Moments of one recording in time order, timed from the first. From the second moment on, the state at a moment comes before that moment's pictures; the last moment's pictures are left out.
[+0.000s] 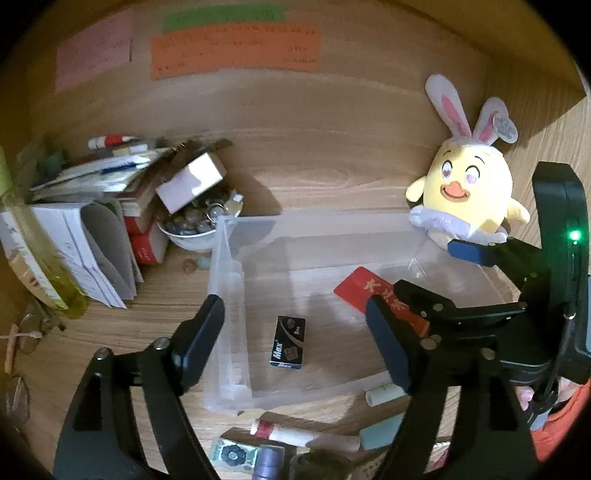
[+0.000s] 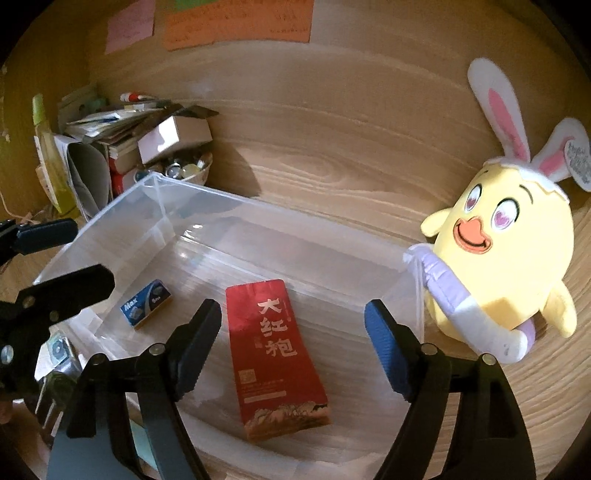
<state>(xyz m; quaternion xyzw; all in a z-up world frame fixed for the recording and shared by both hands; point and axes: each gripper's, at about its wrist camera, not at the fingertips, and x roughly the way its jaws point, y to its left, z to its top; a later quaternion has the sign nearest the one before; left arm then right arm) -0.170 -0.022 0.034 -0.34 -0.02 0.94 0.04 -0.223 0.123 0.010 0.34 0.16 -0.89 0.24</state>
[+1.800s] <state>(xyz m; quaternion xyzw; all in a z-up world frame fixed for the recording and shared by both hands) -0.059 -0.031 0.002 -0.38 -0.04 0.92 0.07 -0.085 0.182 -0.036 0.41 0.19 -0.83 0.34</state>
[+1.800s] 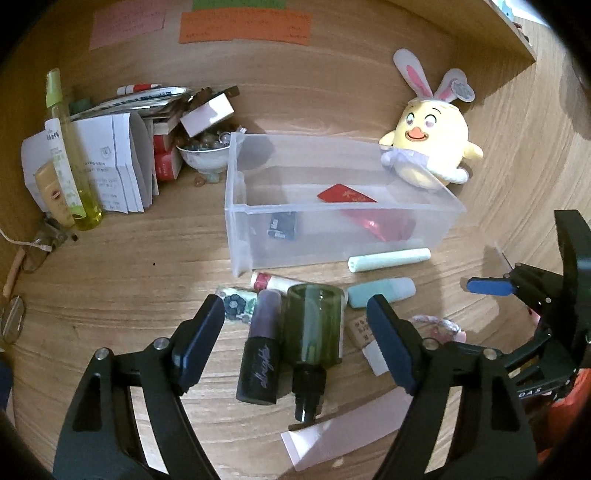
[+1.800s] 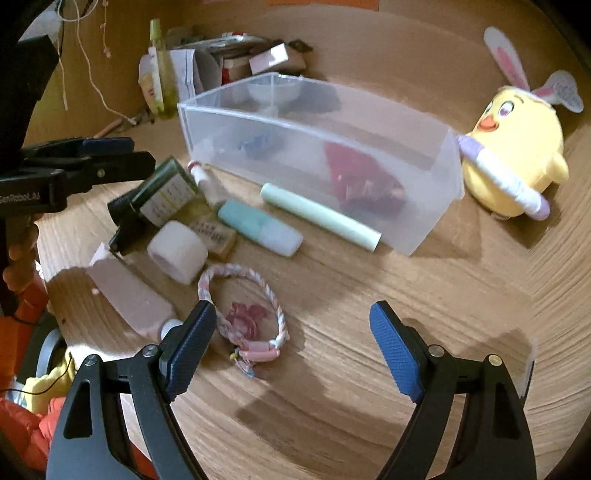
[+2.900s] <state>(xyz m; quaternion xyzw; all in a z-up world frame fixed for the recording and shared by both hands) -0.093 -0.015 -0.025 -0.42 -0.04 0.90 0.10 -0.100 0.168 -0.043 0.43 0.17 -0.82 0.34</state>
